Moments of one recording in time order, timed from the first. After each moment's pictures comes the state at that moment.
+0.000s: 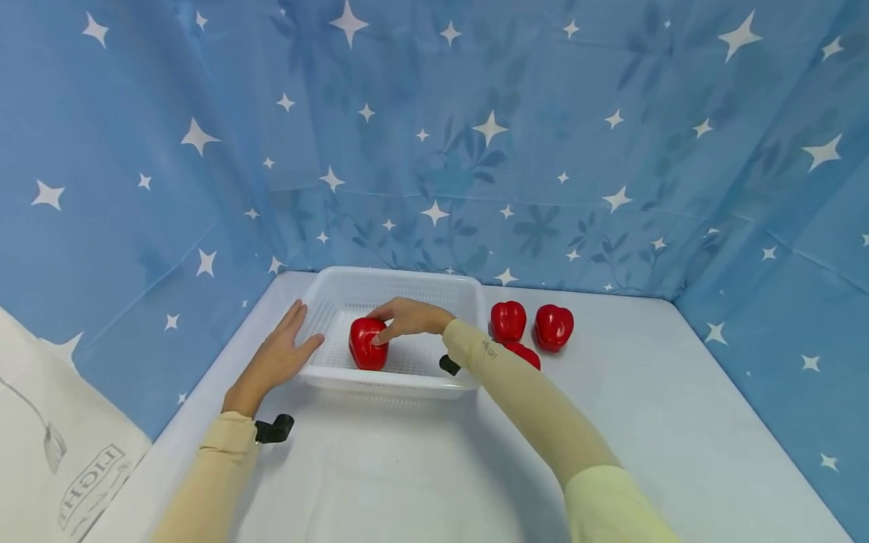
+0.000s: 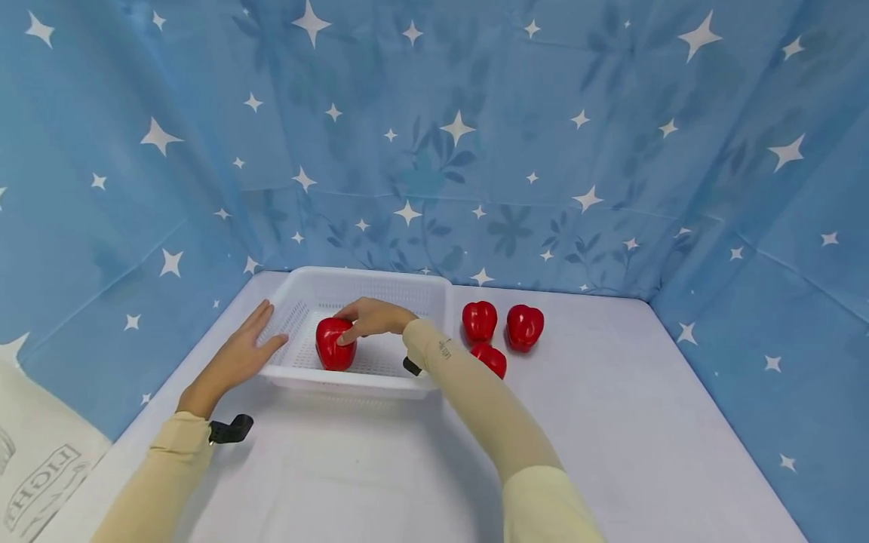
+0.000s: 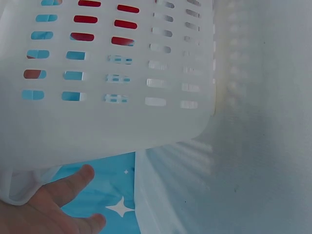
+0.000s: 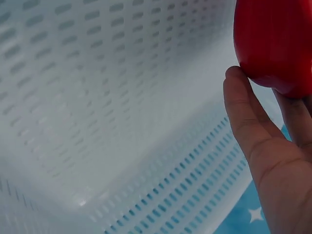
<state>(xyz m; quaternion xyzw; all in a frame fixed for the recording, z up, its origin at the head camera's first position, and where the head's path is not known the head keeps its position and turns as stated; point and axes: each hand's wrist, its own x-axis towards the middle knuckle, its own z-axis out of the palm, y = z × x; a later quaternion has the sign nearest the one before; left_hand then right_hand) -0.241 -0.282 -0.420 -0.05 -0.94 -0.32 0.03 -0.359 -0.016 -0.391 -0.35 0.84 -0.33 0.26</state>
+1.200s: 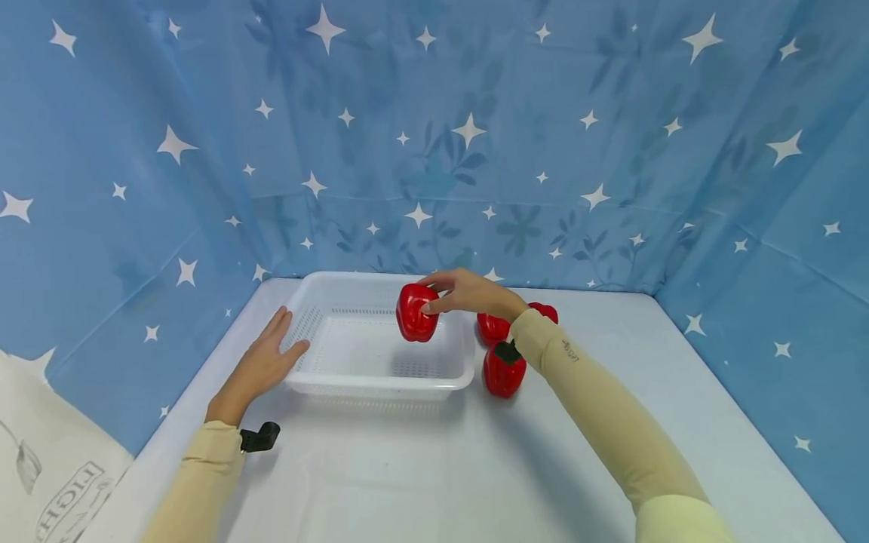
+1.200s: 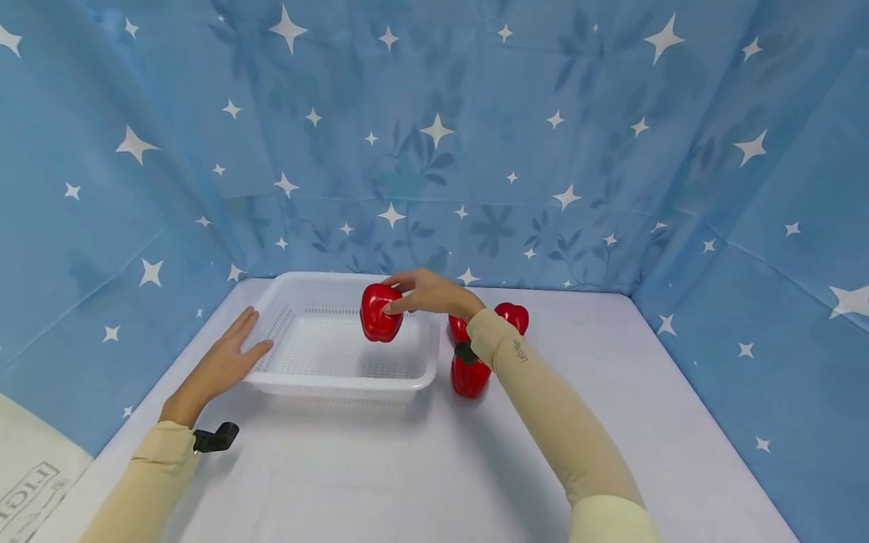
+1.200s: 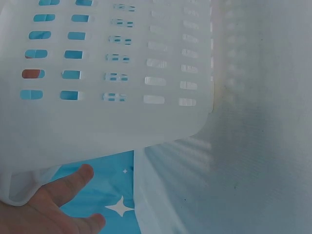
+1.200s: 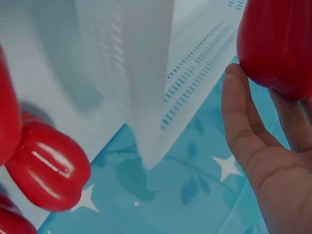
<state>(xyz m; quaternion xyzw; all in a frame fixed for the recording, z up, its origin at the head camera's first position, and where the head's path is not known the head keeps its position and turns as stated) -0.240 -0.281 -0.420 -0.07 -0.94 -0.33 0.02 -0.336 0.108 -0.323 -0.27 0.86 -0.39 0.17</state>
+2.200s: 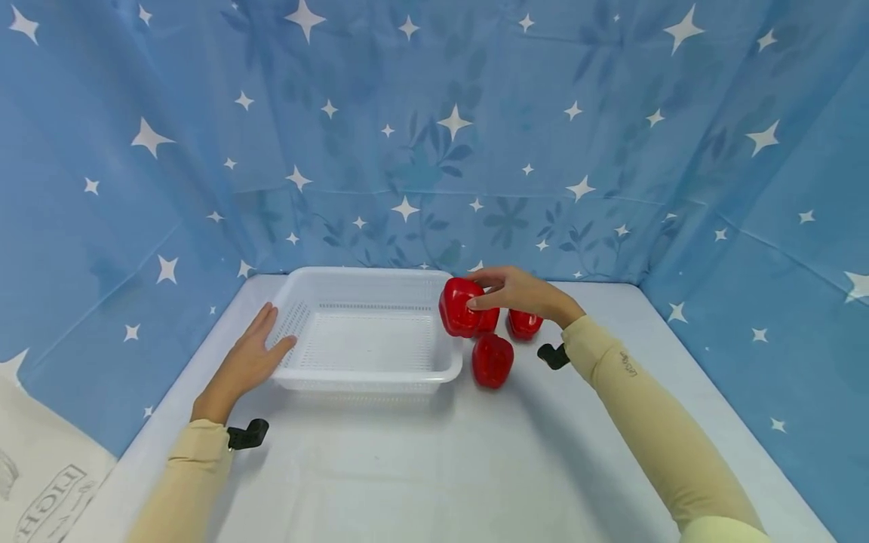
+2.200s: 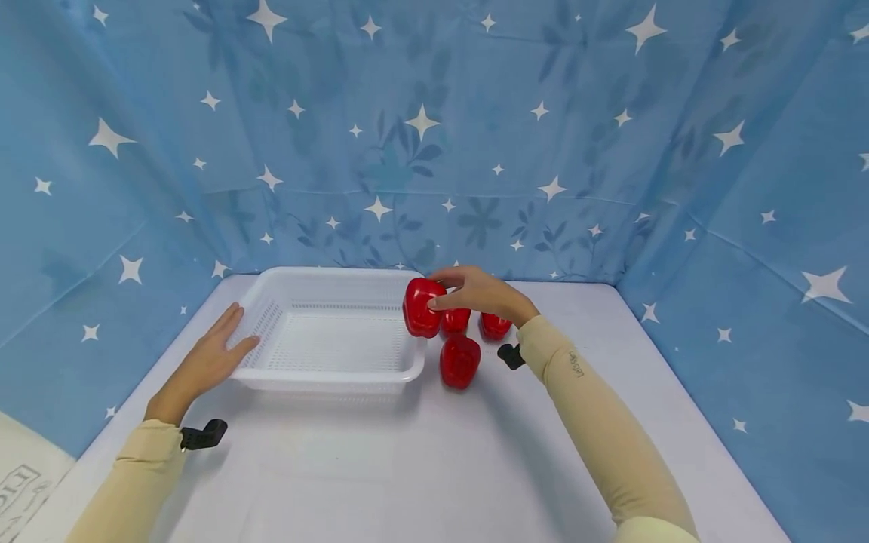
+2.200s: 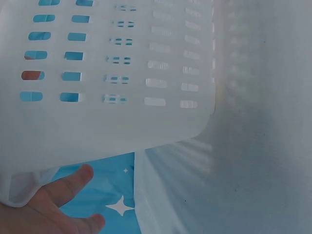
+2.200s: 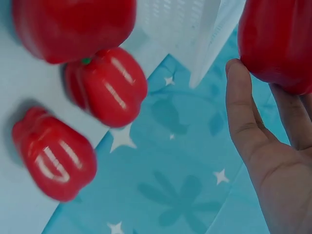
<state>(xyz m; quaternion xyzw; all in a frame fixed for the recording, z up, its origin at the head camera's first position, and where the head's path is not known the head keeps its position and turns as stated) -0.241 -0.282 -0.419 -0.06 -0.94 -0.33 0.01 -0.313 0.200 -0.319 -0.21 0.87 -0.40 0.16</state>
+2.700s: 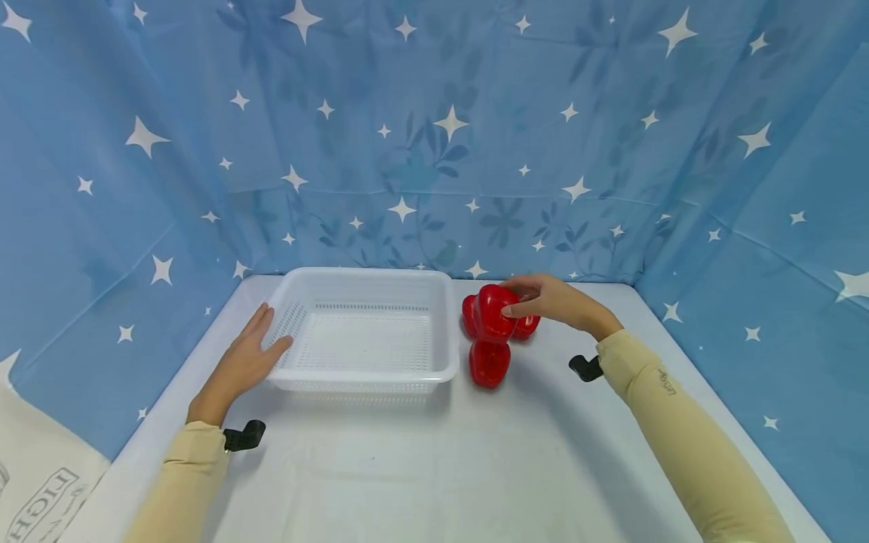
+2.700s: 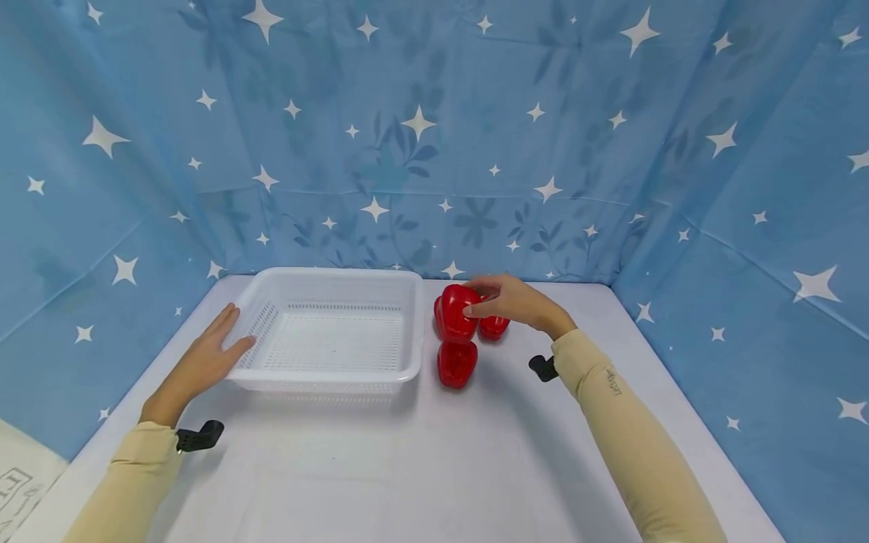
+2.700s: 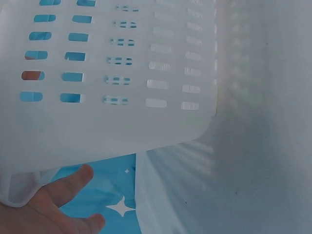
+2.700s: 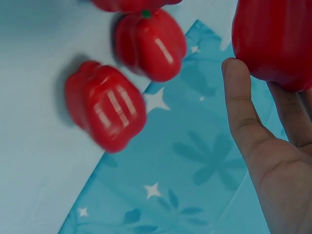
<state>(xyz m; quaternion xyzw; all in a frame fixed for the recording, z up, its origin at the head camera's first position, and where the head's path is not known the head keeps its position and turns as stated) -0.240 -0.282 -0.419 -0.07 -0.94 -0.33 0.02 -0.299 0.253 -0.326 -0.18 0.88 -0.41 0.14</state>
